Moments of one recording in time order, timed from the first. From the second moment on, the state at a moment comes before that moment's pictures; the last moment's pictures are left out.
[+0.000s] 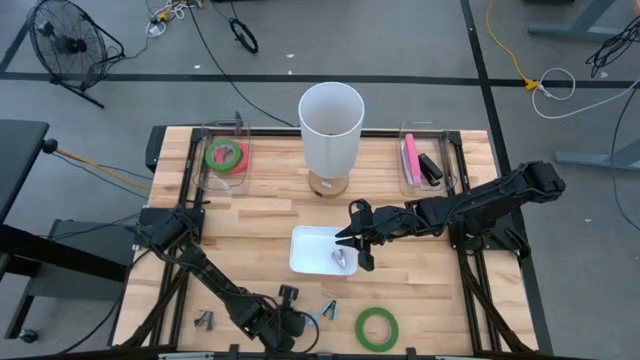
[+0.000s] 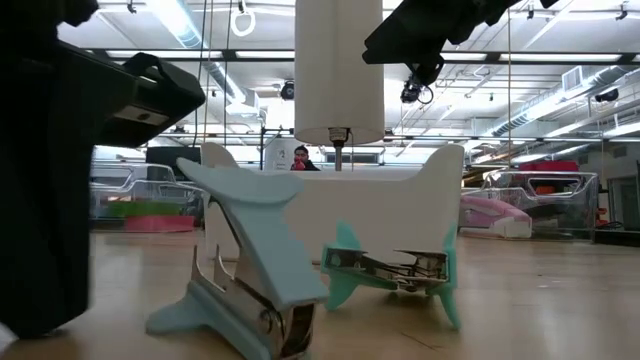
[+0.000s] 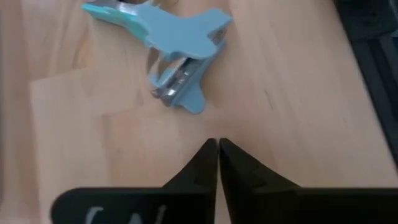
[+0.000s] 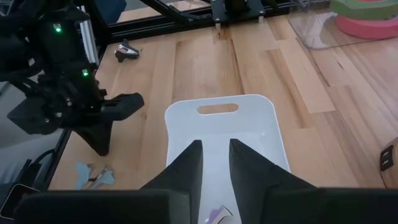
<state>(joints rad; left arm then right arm) -0.74 2.09 1.36 -0.40 -0.37 -0.43 0.24 1.42 0.92 -0.03 0.12 0.27</state>
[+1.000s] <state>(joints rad) -0.70 2.06 1.36 -0.29 -0.44 -0.33 0.24 1.42 0.92 -0.03 0.12 0.27</state>
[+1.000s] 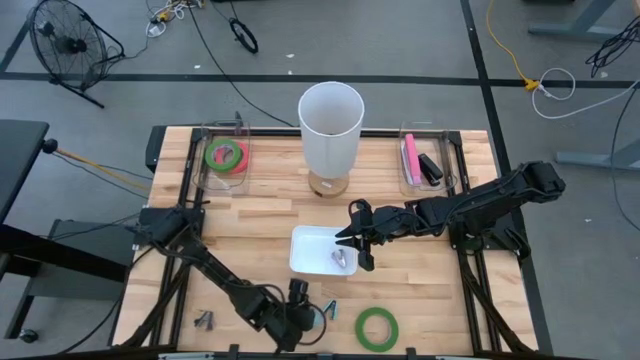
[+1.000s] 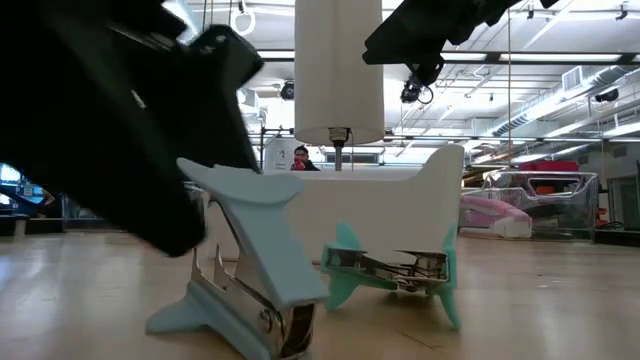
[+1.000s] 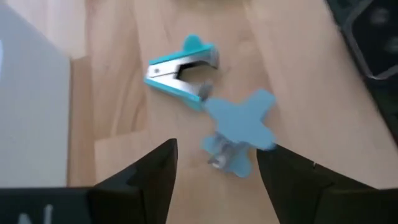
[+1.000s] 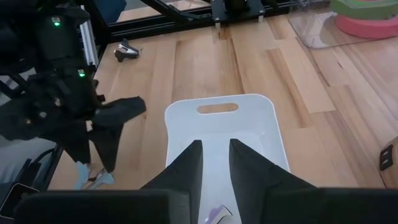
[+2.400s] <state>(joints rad) -0.64 2.06 1.35 -0.12 -0.25 -0.22 0.24 1.42 0.92 -0.03 0.12 0.27</state>
